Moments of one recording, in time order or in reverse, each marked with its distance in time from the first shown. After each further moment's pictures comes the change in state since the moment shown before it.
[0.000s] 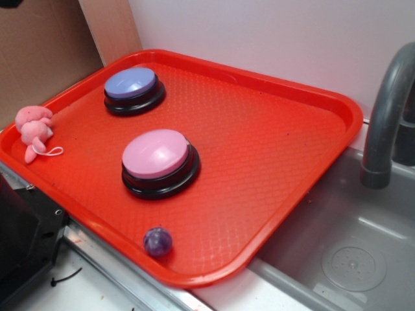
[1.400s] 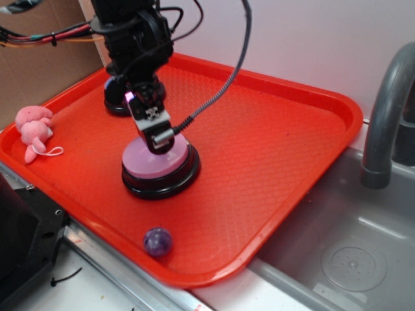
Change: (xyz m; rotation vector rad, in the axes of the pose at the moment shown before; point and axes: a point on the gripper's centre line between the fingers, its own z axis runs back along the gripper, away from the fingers) arm 0.064 -0.036 -0.167 0.016 0.024 -0.340
